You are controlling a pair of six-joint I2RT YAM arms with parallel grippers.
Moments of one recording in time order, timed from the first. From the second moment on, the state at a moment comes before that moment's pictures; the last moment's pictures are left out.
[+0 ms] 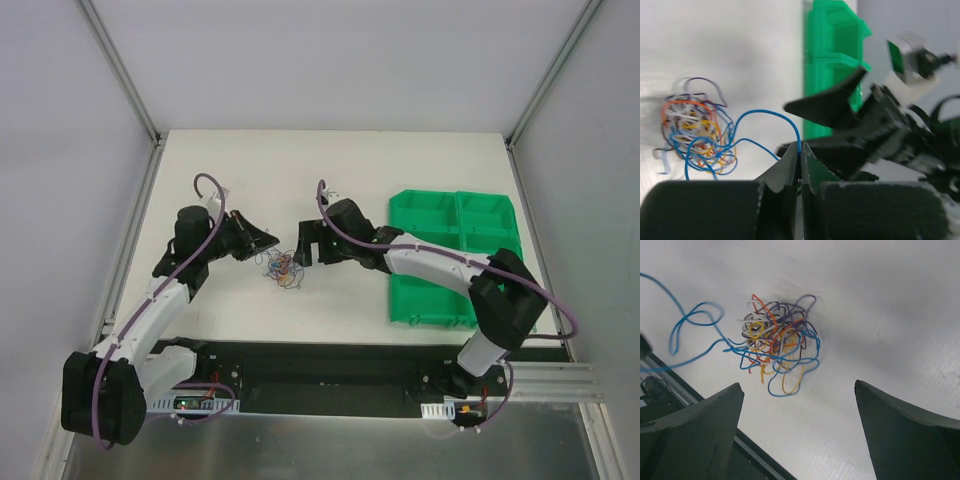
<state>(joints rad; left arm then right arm) -0.19 1.01 0.57 -0.05 0.57 -0.94 0.89 1.61 1.08 -0.20 -0.07 0.59</state>
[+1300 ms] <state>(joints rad) -0.20 0.85 1.31 -0.12 0.67 -0.83 0.81 1.82 1.04 0.00 0.03 0.61</state>
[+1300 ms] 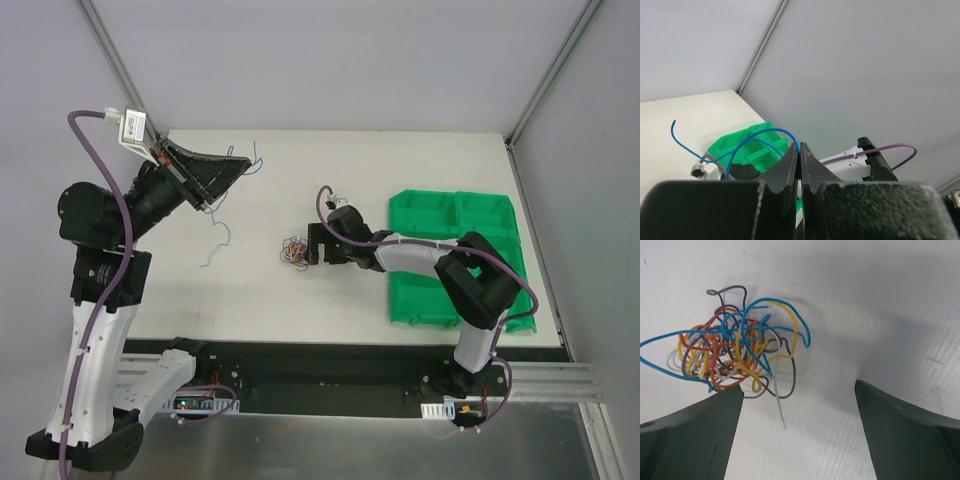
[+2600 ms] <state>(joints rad) -0.68 1.46 1.00 0.01 0.71 -0.89 0.73 0.77 0.76 -0.61 0.30 0.38</state>
